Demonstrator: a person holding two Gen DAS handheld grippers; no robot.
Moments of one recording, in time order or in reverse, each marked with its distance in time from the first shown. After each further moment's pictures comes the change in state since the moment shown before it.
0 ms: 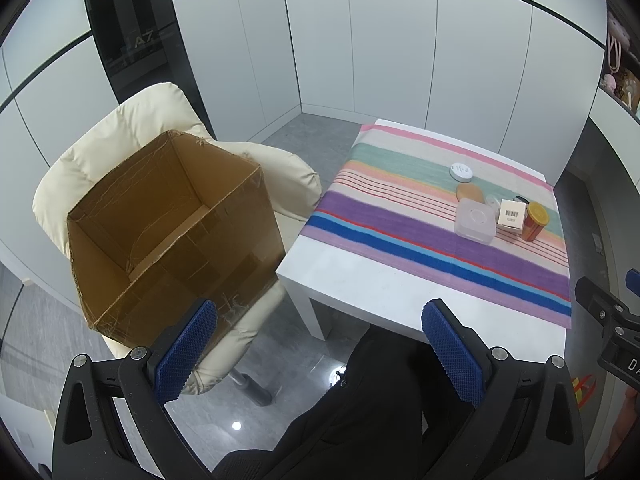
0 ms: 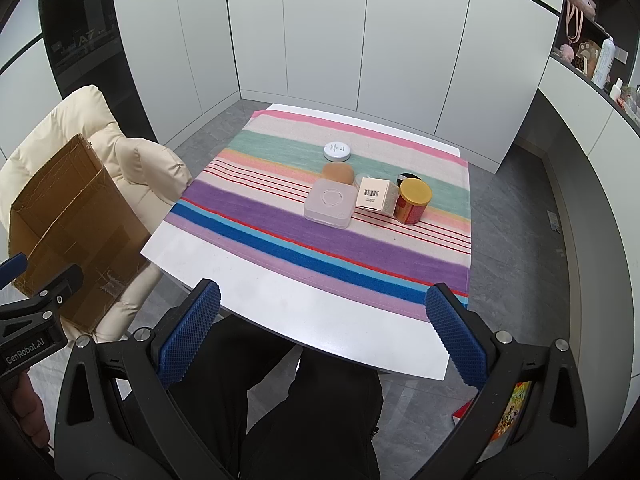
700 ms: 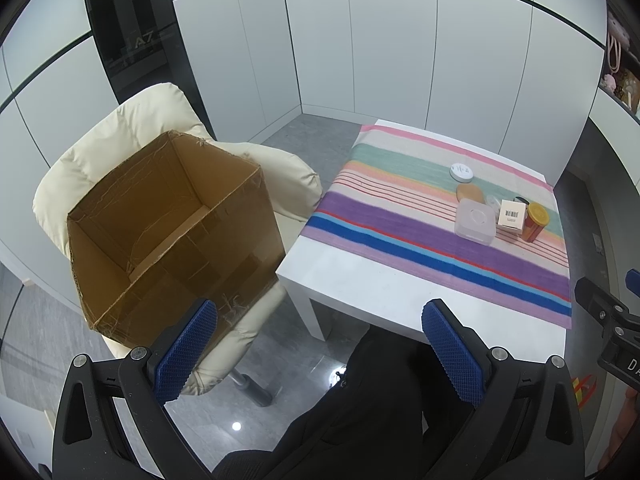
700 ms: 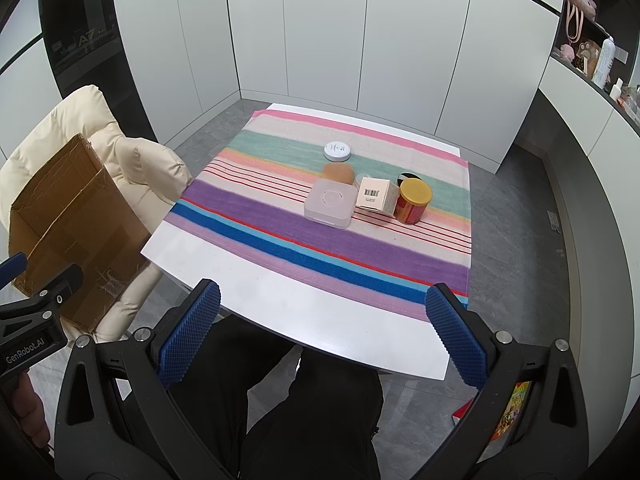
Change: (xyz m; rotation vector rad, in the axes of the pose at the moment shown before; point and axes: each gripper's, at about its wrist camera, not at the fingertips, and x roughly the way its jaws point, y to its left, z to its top) left arm 0.000 0.001 0.001 -0.002 0.000 0.001; right arm -0.001 0.000 0.002 0.000 0.000 0.000
